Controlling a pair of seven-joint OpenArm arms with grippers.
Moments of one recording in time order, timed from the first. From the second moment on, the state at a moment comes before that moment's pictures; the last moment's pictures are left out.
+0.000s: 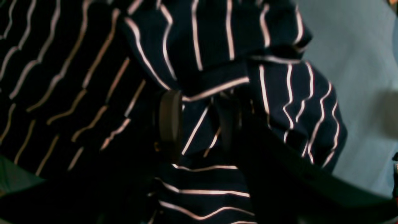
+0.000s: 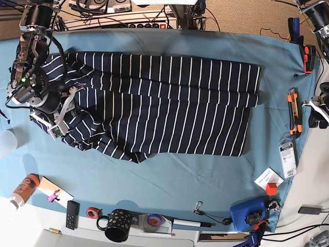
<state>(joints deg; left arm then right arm) 4.1 -26.7 -34.7 99.2 -33.0 -29.0 60.7 -2.1 28.8 15.9 109.0 32.8 31.9 -72.9</state>
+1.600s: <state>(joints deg) 4.3 -26.7 -34.7 99.2 -36.3 -29.0 59.5 7.6 24.4 4.0 101.4 -1.4 16.8 -53.3</state>
